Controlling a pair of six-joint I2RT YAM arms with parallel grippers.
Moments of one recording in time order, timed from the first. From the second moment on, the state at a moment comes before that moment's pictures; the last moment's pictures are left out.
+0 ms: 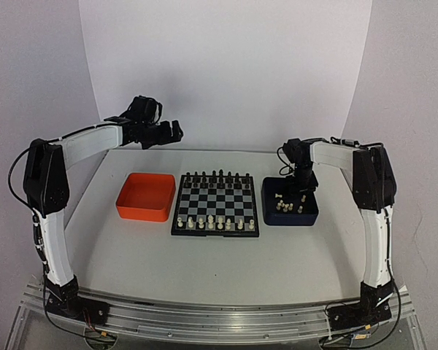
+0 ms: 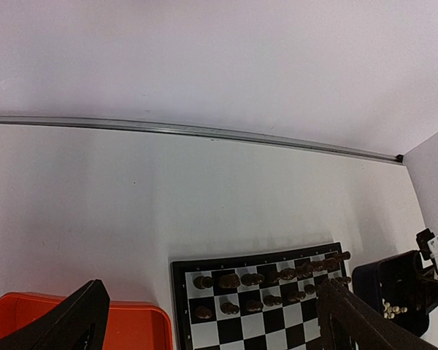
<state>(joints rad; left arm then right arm) -0.43 1.97 1.75 -0.34 -0.02 -0.44 0.33 2.24 1.79 -0.93 0.30 0.19</state>
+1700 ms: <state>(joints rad) -0.43 1.97 1.75 -0.34 0.03 -0.44 0.35 2.09 1.78 -0.96 0.17 0.22</state>
